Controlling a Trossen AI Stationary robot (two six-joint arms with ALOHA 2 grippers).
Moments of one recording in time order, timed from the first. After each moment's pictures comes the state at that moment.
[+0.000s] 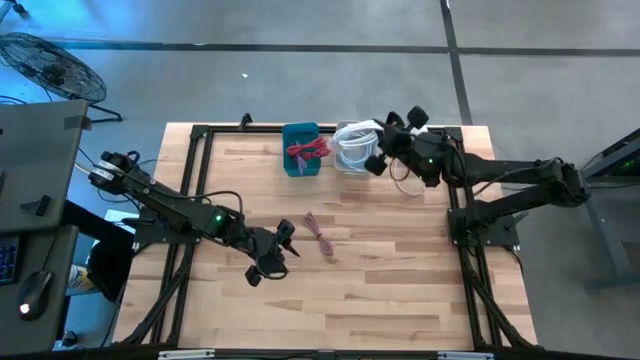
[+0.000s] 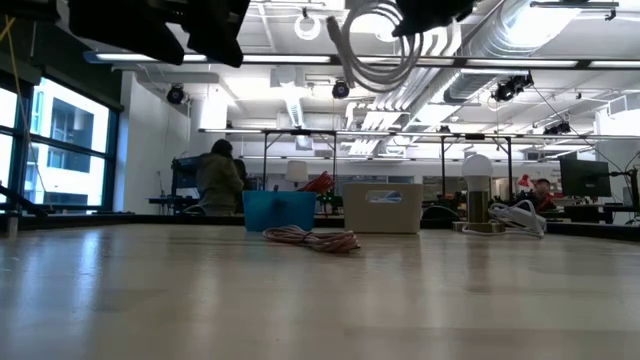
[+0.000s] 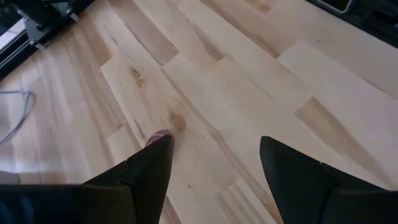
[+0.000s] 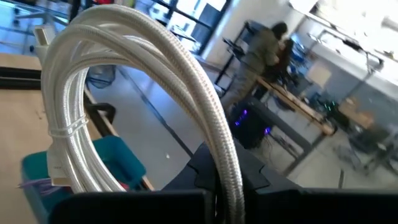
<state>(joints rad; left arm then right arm) -0.40 1.35 0.89 -0.23 -0.09 0.38 -0.15 1.15 0.97 0.07 0.73 -0.40</state>
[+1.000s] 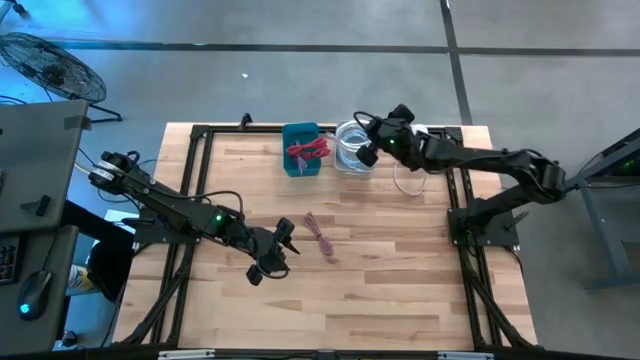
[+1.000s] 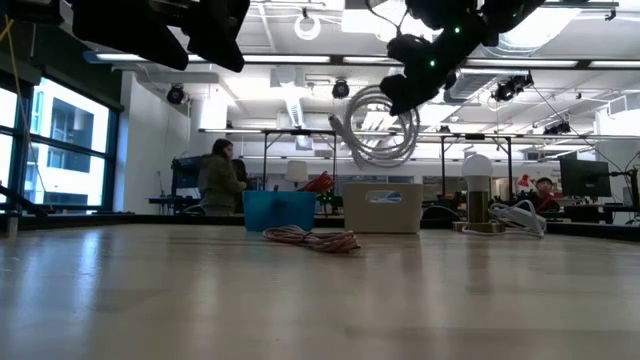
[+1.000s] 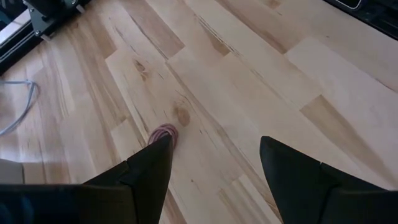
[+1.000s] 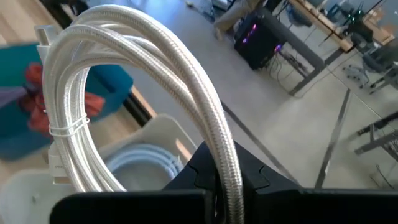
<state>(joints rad) -0.40 1.35 0.89 -0.24 -0.11 0.36 -0.41 1.38 0.97 -0.09 0.59 -0.18</state>
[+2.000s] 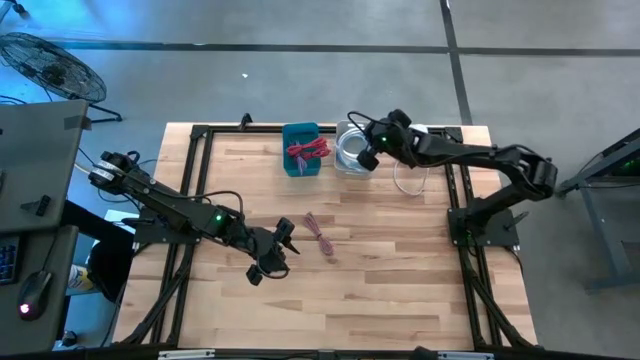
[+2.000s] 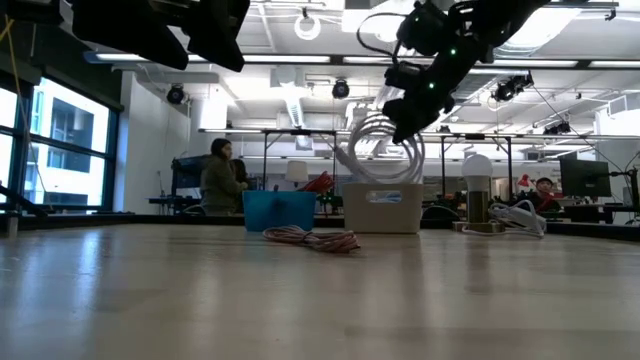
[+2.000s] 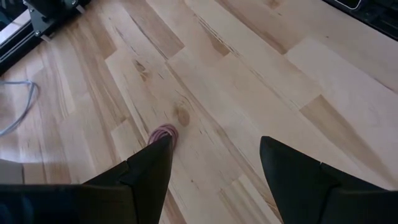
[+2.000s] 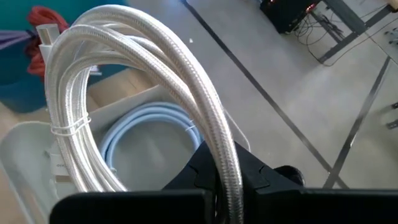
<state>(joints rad) -0.40 1.35 0.89 -0.23 -0.11 0.36 -0.47 1.45 0.97 -0.20 0.47 -0.11</state>
